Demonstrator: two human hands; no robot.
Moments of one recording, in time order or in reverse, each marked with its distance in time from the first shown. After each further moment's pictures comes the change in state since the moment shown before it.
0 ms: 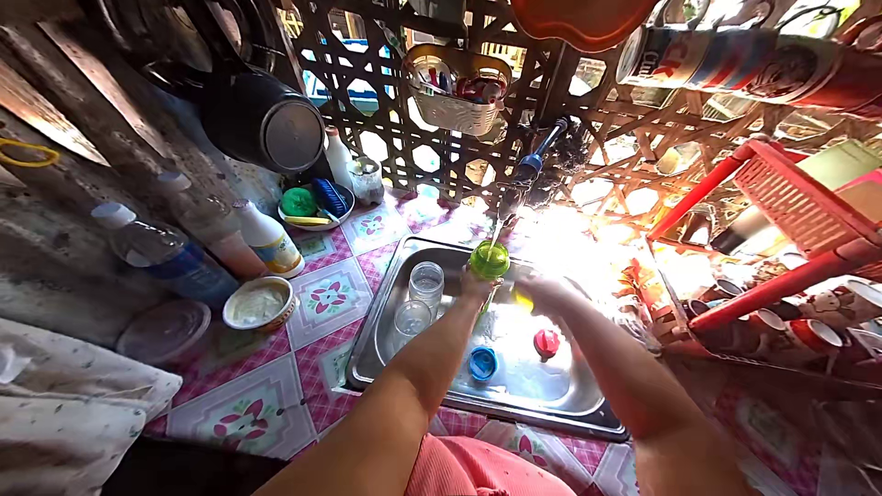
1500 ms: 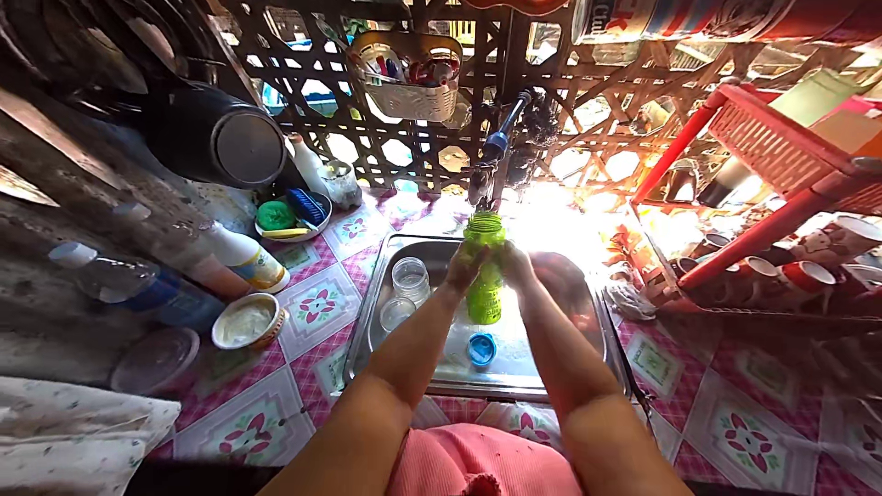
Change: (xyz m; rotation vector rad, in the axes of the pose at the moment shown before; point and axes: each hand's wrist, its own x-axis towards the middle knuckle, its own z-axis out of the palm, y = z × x) left_hand -0.021 0.037 -0.011 -0.148 -0.171 0.192; right_hand 0.019 -0.044 0.022 1.360 0.688 0.216
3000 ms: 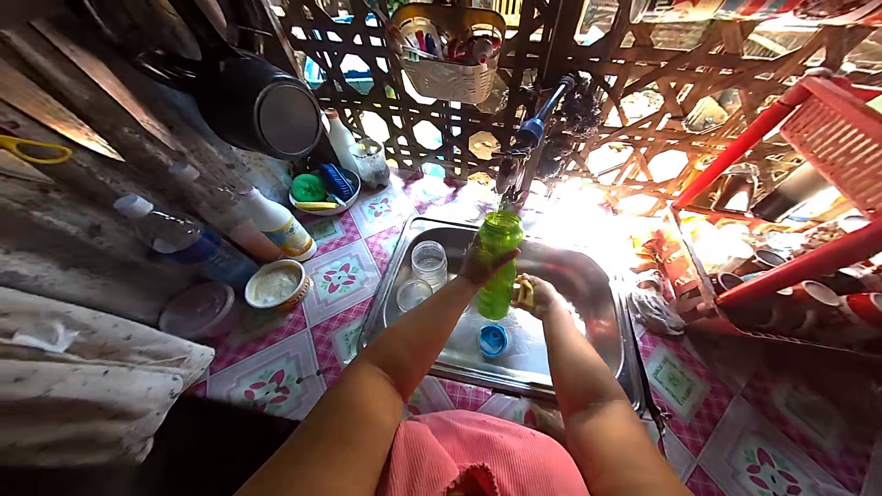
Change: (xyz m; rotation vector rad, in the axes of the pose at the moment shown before) left_hand -0.021 0.008 -0.009 0.147 0.071 0.030; right_hand 0.003 0.095 -0.012 0.536 -0.120 0.597
